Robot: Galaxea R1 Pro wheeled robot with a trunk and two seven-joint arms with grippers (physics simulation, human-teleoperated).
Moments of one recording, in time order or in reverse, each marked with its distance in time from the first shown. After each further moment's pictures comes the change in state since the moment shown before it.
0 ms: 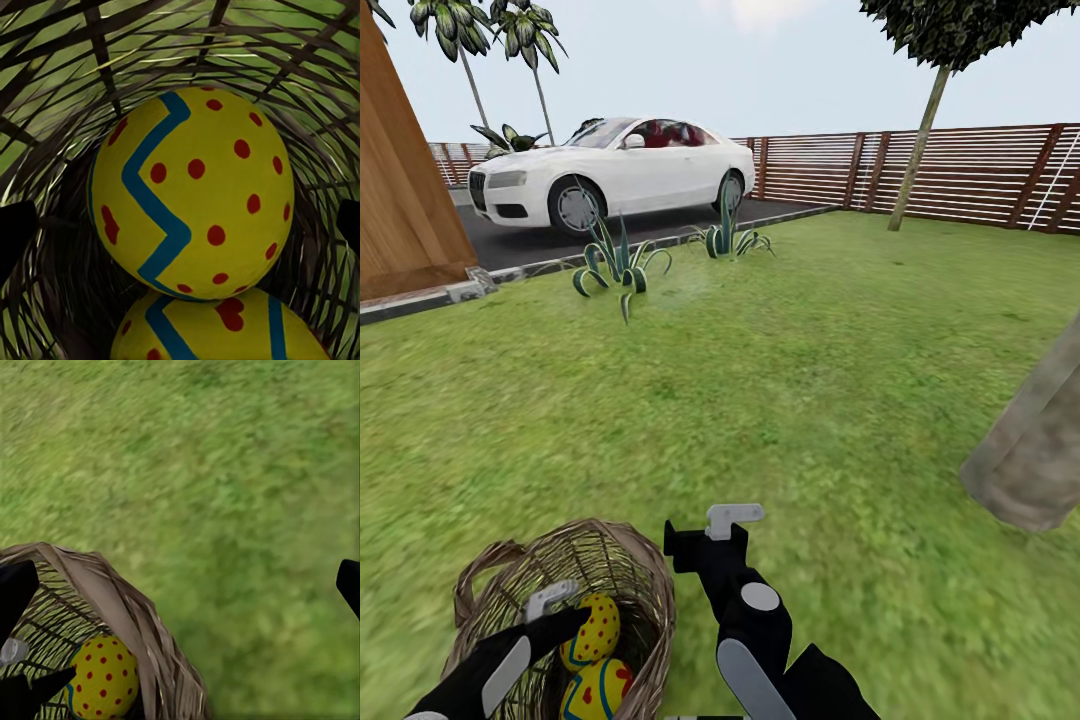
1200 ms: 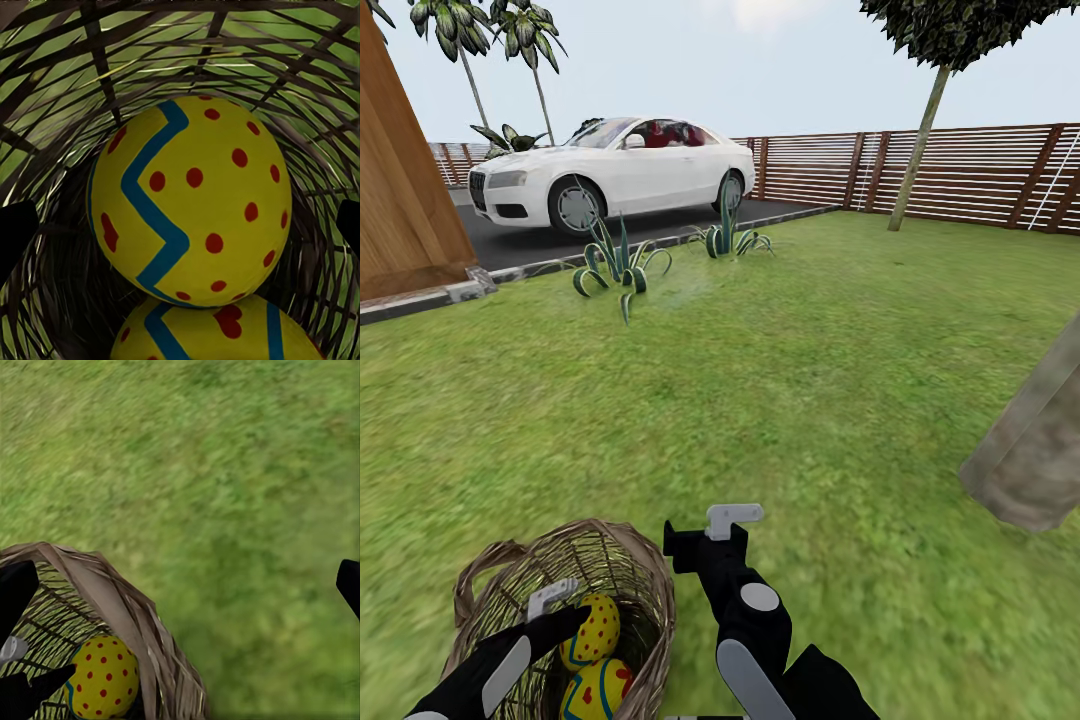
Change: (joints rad) left arm 0.001 0.000 0.001 -0.003 0.001 -0.012 -0.001; right arm 0.000 0.000 0.001 0.000 0.000 0.000 -0.001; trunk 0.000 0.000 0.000
